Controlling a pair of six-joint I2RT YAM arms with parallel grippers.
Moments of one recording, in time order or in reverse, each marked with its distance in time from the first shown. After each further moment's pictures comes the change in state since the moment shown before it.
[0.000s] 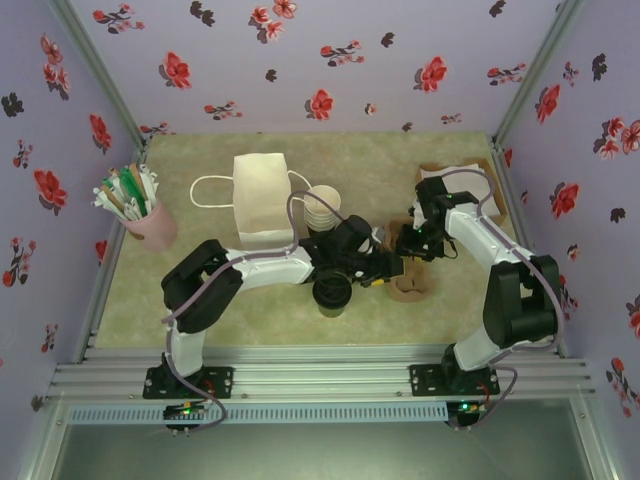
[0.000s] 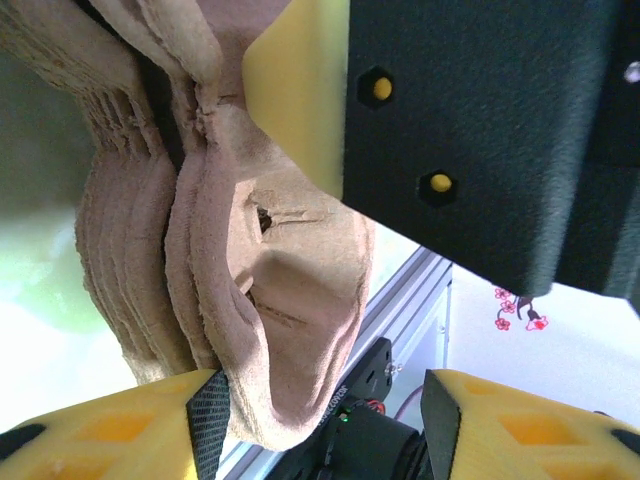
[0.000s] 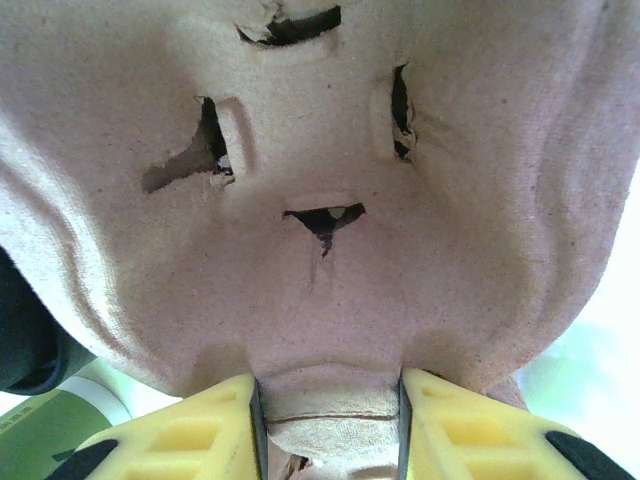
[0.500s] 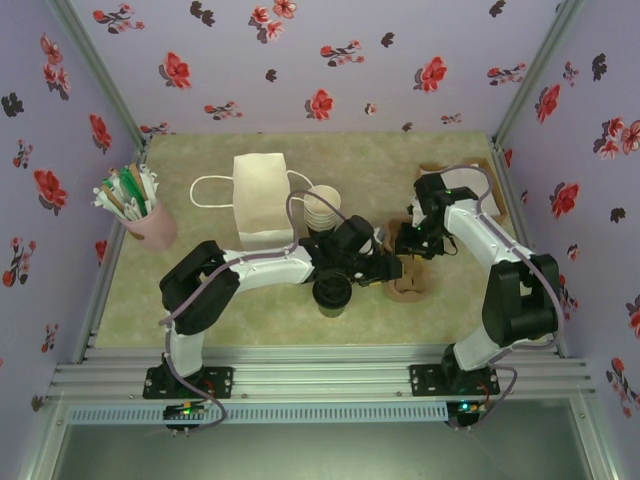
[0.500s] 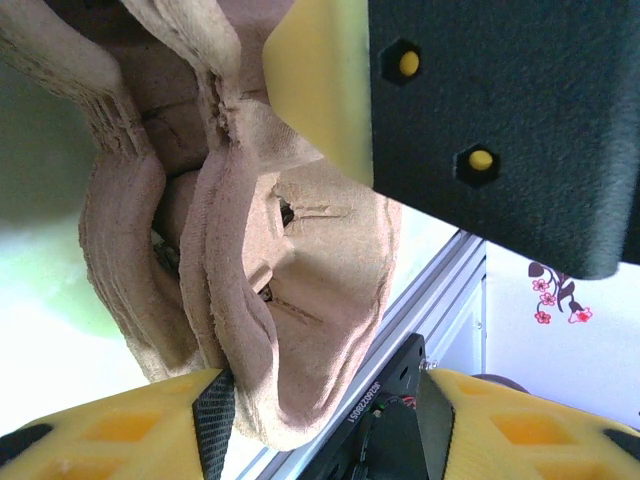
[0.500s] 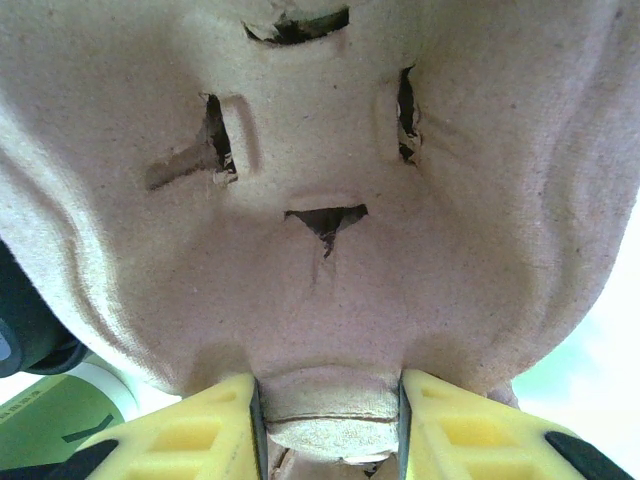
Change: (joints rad) left arm -0.010 -0.013 0.021 -0.088 -0.038 0.098; right arm 0.008 0.010 0.050 -0.058 0.006 -0.011
